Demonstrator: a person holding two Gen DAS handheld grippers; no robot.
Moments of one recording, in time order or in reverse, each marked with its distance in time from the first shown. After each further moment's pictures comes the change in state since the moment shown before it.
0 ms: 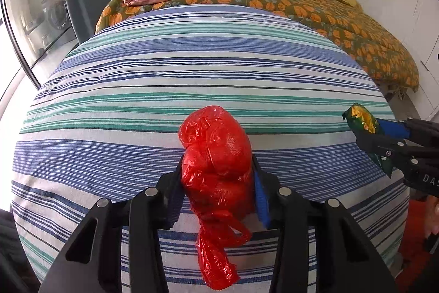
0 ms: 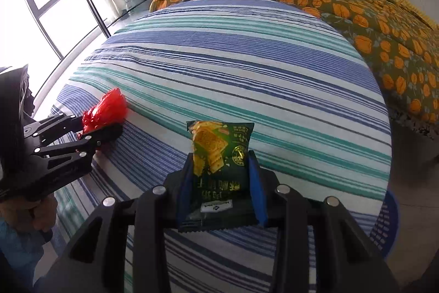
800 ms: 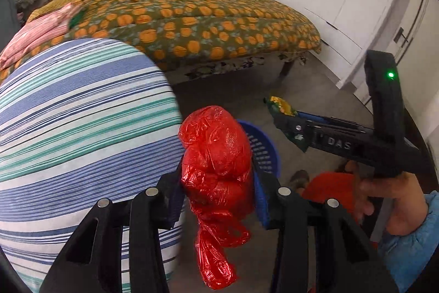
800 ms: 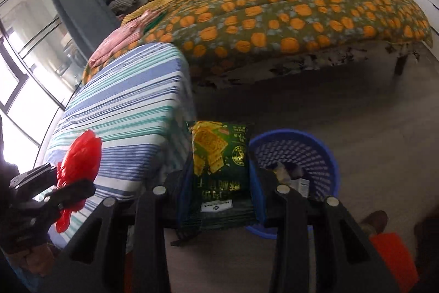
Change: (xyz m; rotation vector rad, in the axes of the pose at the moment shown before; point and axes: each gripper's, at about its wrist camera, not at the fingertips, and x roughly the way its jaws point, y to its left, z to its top) left arm -0.044 -0.294 -0.004 0.296 0.025 -0.417; right arm -0.141 -0.216 -0.123 0.435 -0.164 -0.136
